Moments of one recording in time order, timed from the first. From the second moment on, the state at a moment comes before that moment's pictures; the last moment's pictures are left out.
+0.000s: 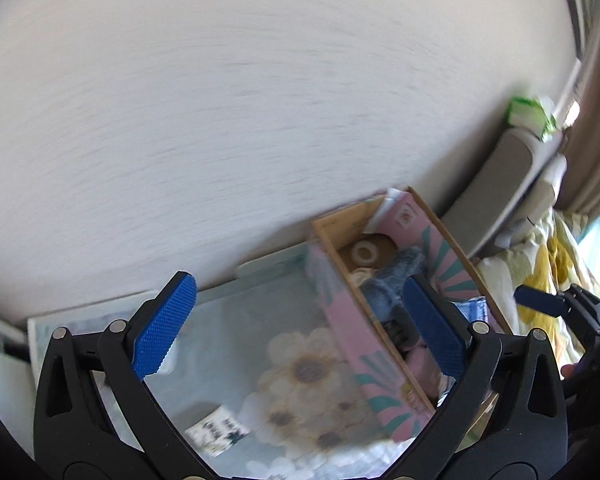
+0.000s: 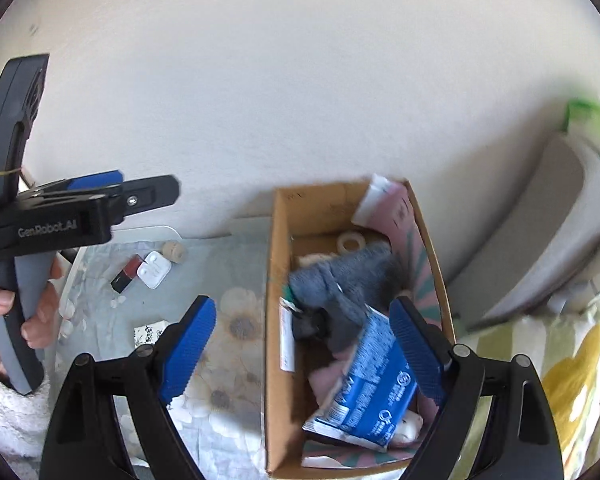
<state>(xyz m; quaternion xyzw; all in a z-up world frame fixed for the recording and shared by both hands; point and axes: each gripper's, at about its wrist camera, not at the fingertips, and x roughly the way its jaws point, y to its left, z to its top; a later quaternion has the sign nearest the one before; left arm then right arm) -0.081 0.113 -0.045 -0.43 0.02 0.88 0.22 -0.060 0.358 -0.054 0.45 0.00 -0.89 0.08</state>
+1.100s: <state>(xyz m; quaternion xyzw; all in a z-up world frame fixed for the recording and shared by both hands) -0.017 -0.140 -0.066 -0.42 -0.07 0.91 0.01 -0.056 0.223 -0.090 0.49 0.03 -0.84 0.21</state>
